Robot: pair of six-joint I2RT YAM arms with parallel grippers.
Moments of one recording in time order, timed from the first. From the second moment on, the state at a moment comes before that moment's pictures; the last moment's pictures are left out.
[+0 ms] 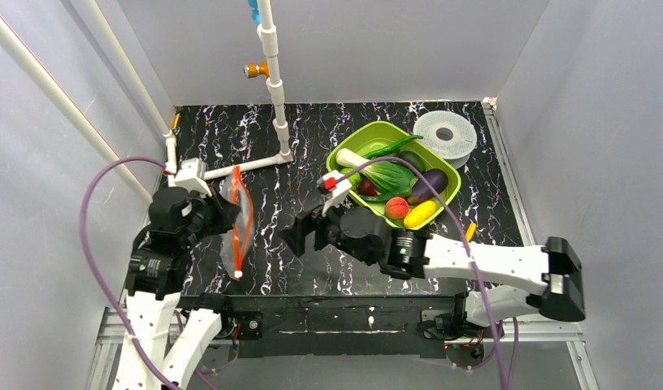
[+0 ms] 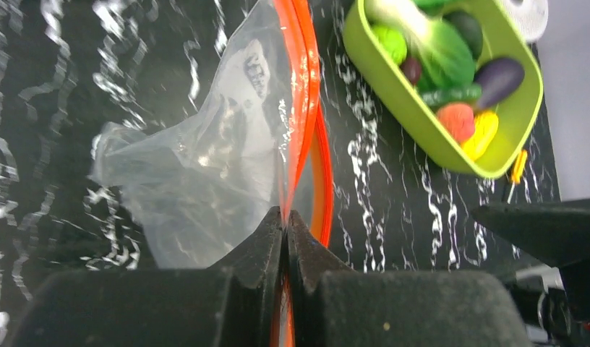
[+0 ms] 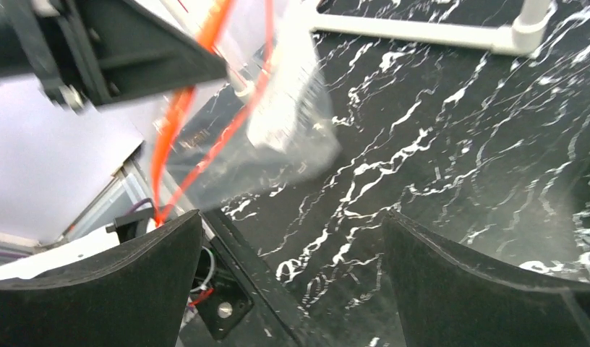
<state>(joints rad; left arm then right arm) -0.14 0.63 0.91 -0.87 0.22 -0.39 1.31 1.37 1.07 0.06 0.33 0.57</state>
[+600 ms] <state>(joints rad) -0.14 0.69 0.72 -0.67 0.47 -0.42 1.10 1.54 1.03 0.13 -0.14 0.86</state>
